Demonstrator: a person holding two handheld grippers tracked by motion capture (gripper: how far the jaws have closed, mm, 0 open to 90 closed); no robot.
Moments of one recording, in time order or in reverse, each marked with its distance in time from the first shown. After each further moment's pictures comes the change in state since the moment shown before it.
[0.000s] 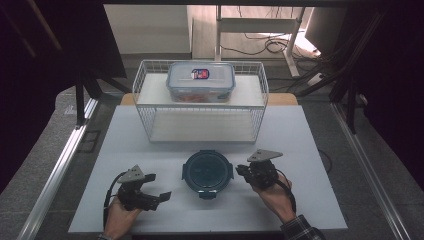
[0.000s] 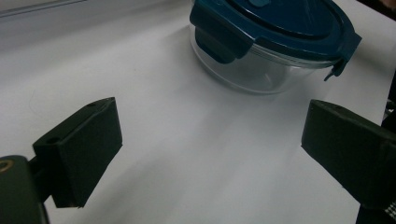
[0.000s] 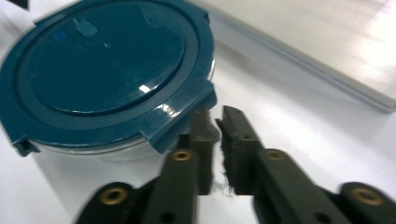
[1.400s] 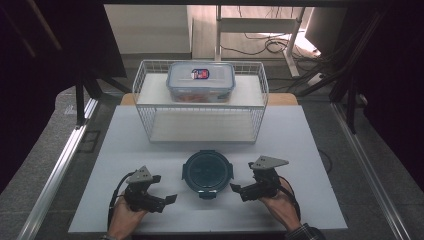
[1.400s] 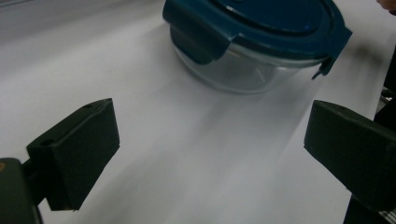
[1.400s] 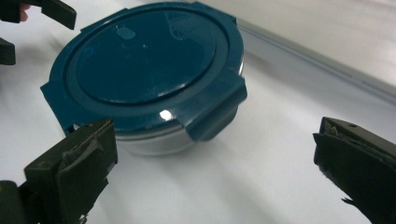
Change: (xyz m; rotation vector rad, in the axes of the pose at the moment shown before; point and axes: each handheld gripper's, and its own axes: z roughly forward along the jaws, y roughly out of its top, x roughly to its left) left arm -0.013 0.011 0.011 0.047 -0.016 0.014; right arm 0.007 -0.015 -0.006 -0.079 0.078 0.004
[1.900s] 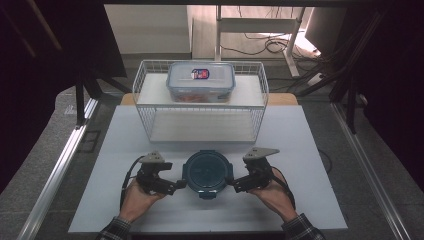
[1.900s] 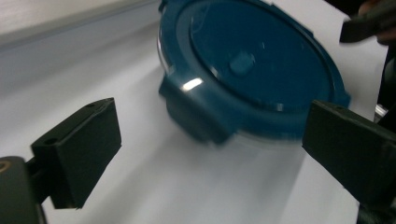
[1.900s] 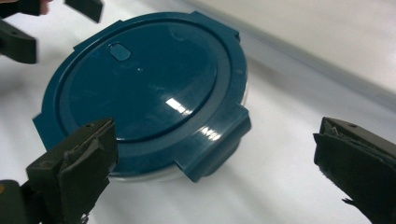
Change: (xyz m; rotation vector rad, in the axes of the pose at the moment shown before) left arm 0.011 0.048 0.027 0.005 -0.063 -0.029; right arm -0.003 0.025 0.017 0.069 0.024 0.041
